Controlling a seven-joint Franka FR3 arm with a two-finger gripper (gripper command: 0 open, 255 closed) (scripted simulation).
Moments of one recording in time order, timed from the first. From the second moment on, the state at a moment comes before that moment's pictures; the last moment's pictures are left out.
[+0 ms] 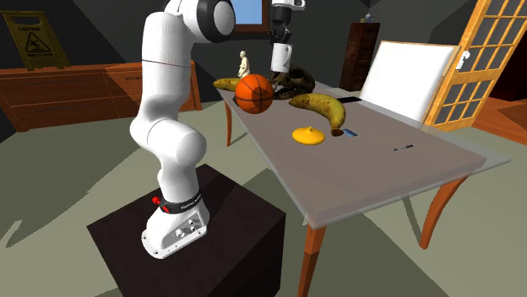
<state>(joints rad) 0.10 0.27 -0.03 -1.09 0.04 1.19 0.33</state>
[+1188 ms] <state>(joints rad) 0.16 0.31 -0.01 -1.24 0.05 1.38 0.41</state>
